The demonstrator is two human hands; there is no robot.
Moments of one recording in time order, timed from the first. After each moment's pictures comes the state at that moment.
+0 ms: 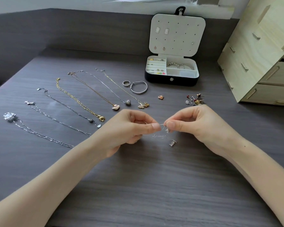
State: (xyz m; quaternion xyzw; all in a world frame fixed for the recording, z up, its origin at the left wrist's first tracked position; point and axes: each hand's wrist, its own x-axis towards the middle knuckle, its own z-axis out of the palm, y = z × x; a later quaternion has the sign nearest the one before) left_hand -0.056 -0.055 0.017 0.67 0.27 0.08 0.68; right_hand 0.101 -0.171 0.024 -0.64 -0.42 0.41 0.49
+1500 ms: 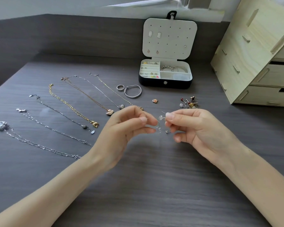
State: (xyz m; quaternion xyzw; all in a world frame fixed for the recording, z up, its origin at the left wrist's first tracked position) left_hand -0.051 -0.067 0.012 0.57 0.17 0.26 0.76; right_hand 0.091 -0.173 0.036 -0.61 -0.24 0.48 0.59
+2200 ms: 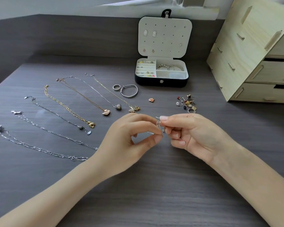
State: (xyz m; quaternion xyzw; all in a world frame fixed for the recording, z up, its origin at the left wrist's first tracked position) left_hand -0.051 -0.073 0.002 0.88 0.10 0.29 0.36; right_hand 0.088 -0.175 0.035 -0.59 -0.19 0.53 0.57
